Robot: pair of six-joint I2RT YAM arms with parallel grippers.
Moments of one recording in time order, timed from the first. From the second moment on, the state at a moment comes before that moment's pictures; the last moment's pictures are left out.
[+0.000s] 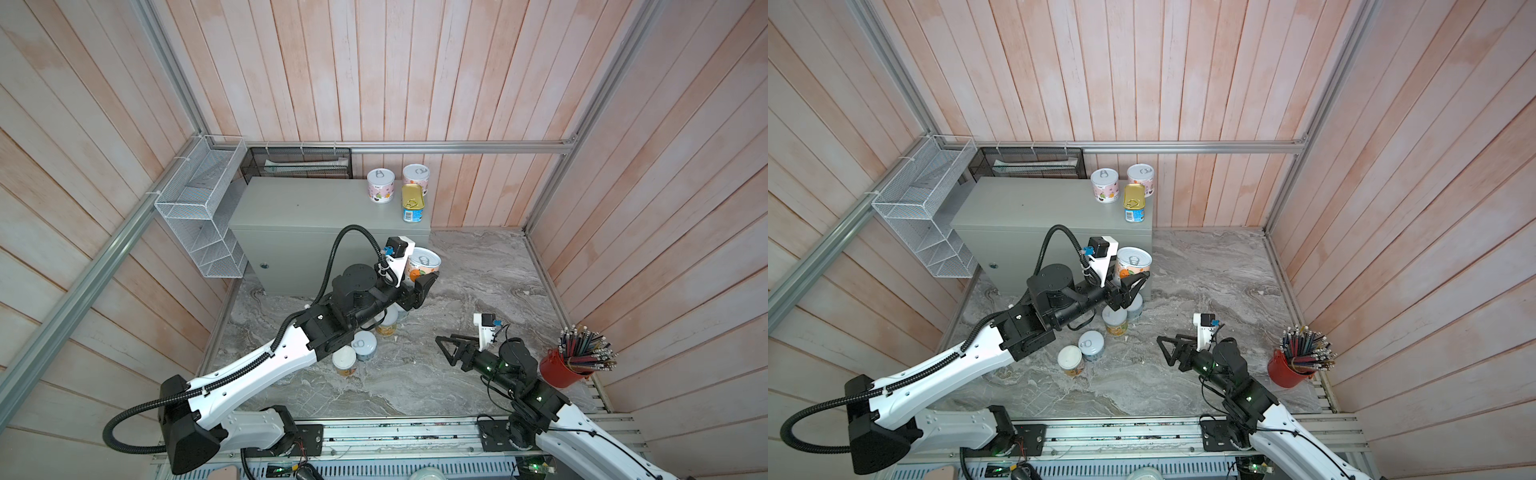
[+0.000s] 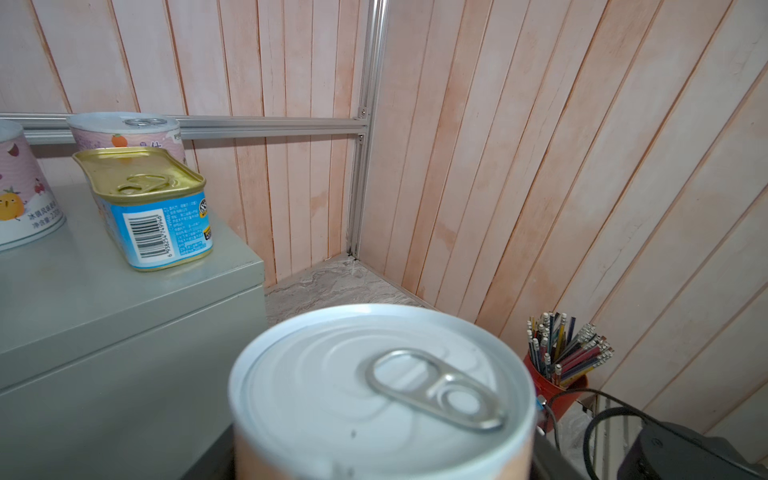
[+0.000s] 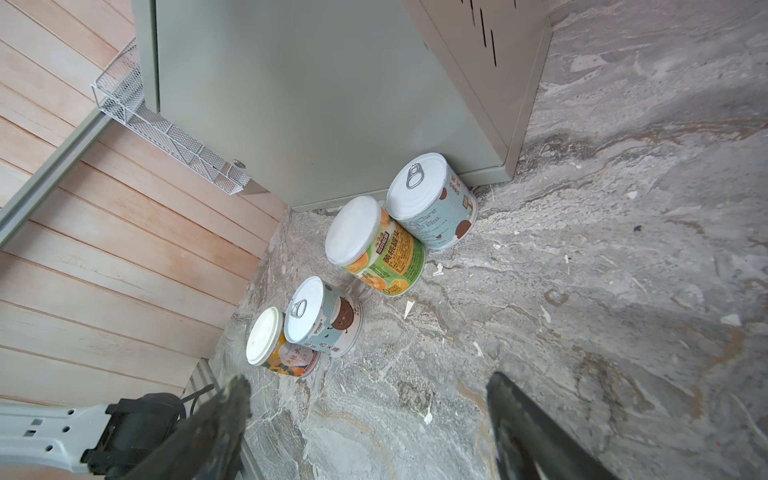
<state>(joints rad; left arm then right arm) -0.93 1.26 1.20 0.02 -0.05 -0.12 0.66 0.46 0.14 0.07 -0.17 0.77</state>
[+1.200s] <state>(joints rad) -0.55 1.48 1.43 0.07 -0.06 -0.11 0.66 0.40 0.07 0.11 -0.17 0.77</state>
